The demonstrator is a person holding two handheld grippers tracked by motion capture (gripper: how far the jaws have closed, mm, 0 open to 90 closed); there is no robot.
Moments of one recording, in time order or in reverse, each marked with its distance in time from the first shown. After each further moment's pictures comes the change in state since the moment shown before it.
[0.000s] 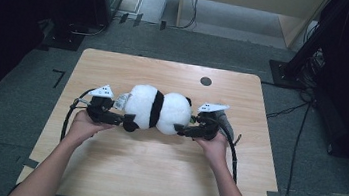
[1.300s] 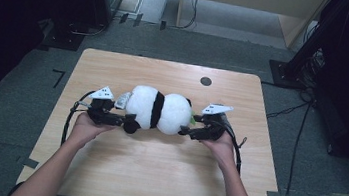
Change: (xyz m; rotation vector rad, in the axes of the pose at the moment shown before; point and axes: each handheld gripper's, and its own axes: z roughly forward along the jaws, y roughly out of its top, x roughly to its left) left arm -0.004 -0.005 0.003 -0.041 0.054 0.007; right arm 0.000 -0.002 -0.020 0.036 -0.123 -0.100
